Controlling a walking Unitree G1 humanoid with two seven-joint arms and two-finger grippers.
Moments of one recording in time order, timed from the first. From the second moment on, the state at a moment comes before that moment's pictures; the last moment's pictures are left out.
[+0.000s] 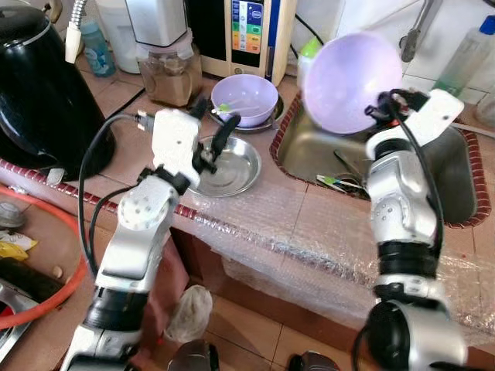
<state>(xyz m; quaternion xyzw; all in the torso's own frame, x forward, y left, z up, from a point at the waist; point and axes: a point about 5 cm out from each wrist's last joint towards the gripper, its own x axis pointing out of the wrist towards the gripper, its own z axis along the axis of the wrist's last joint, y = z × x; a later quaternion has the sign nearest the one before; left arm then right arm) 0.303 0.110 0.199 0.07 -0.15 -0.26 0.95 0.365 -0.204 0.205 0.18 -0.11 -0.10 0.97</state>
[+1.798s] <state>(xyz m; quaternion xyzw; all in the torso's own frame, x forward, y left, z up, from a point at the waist) 0.283 0.114 0.167 0.08 -0.07 -0.24 0.97 0.348 -0.173 0.101 0.04 0.02 0.01 1.00</state>
